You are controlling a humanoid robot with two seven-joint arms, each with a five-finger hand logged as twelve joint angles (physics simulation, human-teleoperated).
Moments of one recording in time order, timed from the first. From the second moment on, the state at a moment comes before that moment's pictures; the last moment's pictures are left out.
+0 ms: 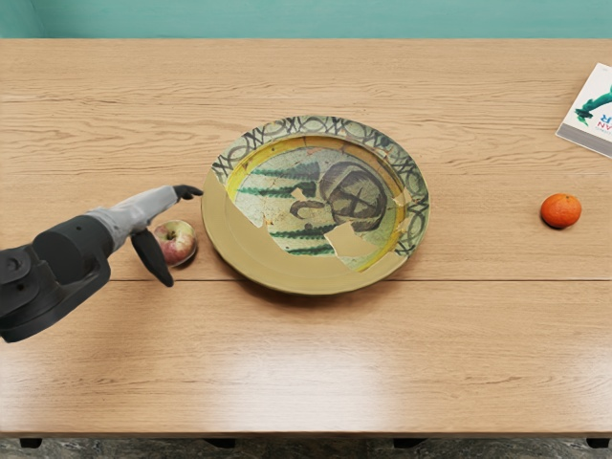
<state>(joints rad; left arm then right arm) -0.83 0.75 -0.32 -1.73 1.23 0.15 0.61 -0.05 0.00 0.08 0.17 0.00 0.19 -0.40</state>
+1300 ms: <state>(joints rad) -0.80 0.72 -0.32 -1.65 1.24 0.17 0.61 -0.05 0.00 0.08 0.17 0.00 0.19 -0.40</state>
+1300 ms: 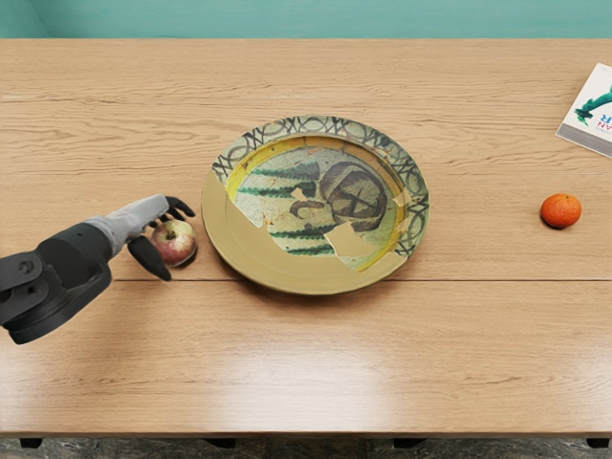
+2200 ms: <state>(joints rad) -0.80 0.69 -0.31 -1.60 1.25 0.16 0.61 -0.05 0.00 0.08 0.17 0.00 0.19 -0.40</state>
